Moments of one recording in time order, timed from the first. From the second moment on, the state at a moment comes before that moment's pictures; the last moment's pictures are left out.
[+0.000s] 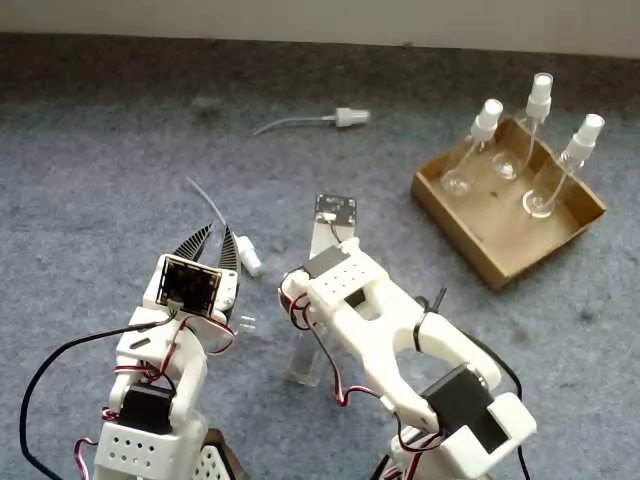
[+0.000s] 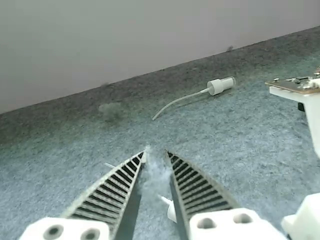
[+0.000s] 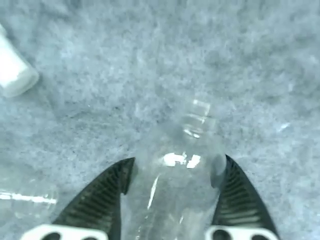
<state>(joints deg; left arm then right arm) 5.7 -104.0 96.0 30.0 -5.6 -41.1 -3.3 36.2 55.5 -39.1</state>
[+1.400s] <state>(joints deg) 5.7 -104.0 96.0 30.0 -5.6 -20.7 -3.3 36.2 59.6 27.3</state>
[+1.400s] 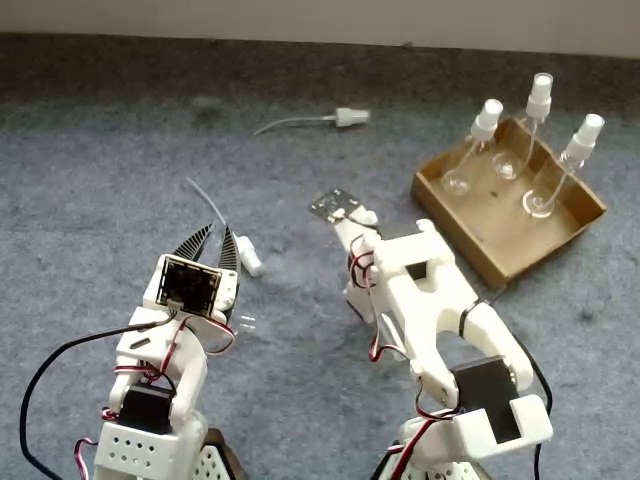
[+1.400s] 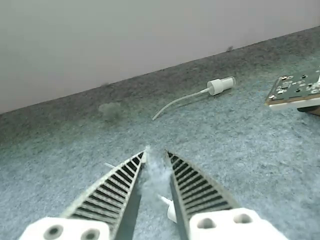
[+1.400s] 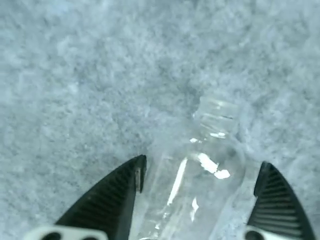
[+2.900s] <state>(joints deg) 5.7 -104.0 96.0 30.0 -8.5 -22.8 -28.7 36.4 57.6 13.9</state>
